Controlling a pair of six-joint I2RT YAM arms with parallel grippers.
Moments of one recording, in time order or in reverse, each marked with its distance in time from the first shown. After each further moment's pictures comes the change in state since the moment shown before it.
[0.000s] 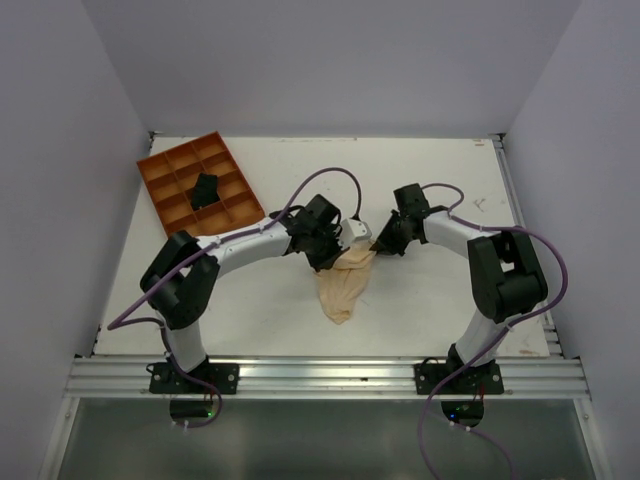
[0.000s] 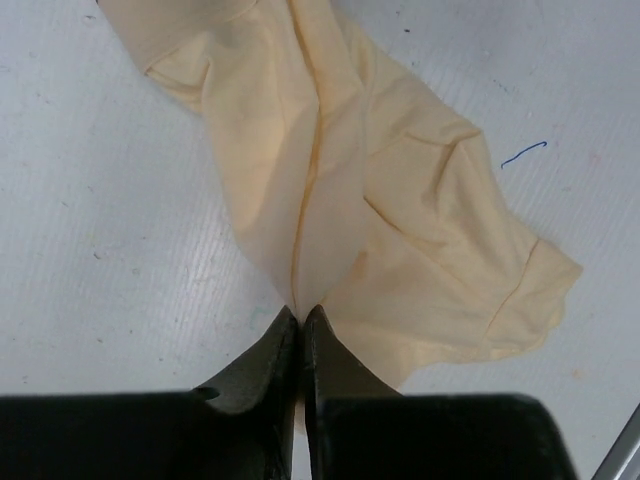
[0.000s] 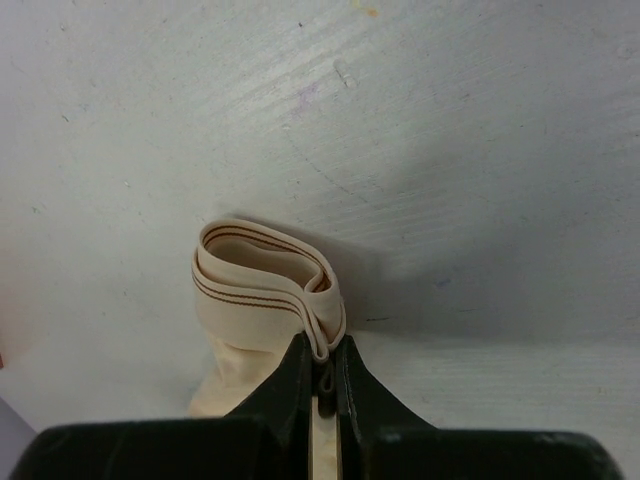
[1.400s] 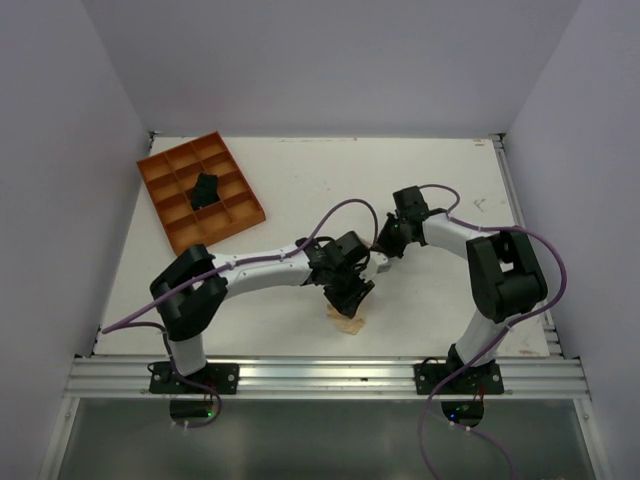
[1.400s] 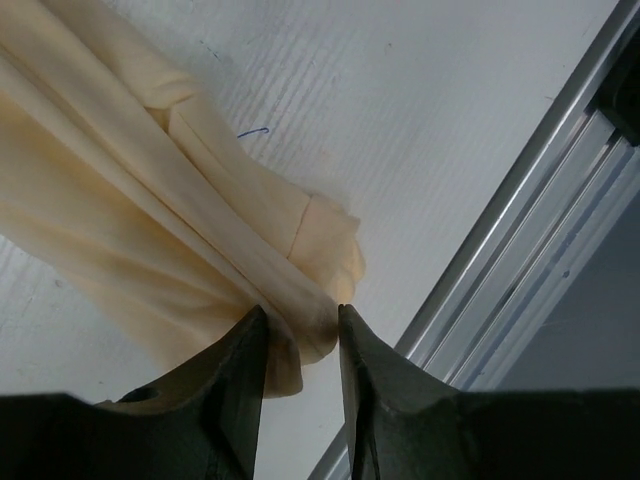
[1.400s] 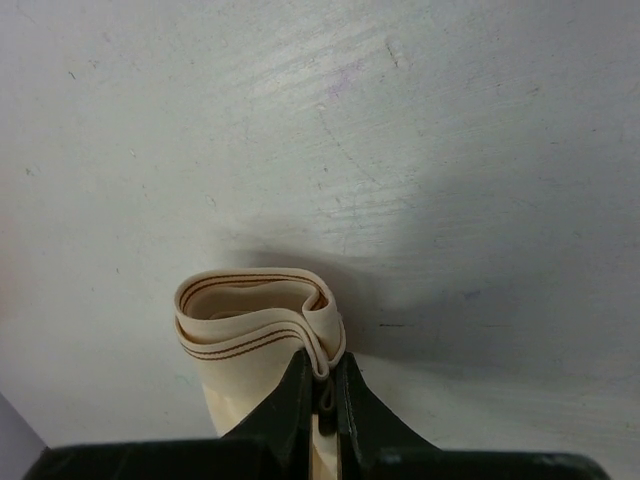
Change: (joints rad) left arm -0.249 -0.005 0.000 -0.082 0.026 -0.488; right arm 0.003 0.001 -0.023 0.030 -0.064 -0.068
